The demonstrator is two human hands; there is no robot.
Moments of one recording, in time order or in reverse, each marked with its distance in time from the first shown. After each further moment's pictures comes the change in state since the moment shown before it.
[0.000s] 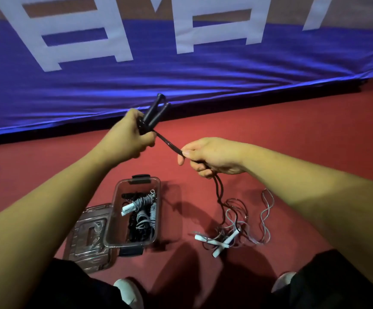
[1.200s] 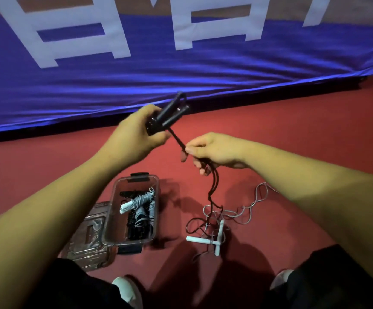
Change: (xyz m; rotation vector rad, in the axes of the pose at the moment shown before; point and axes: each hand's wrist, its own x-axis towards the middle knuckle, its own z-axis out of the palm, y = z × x) left_hand -0.013 0.023 0.011 0.177 0.046 0.226; right_hand 0.003 0.011 -0.012 -0.102 0.076 -0.064
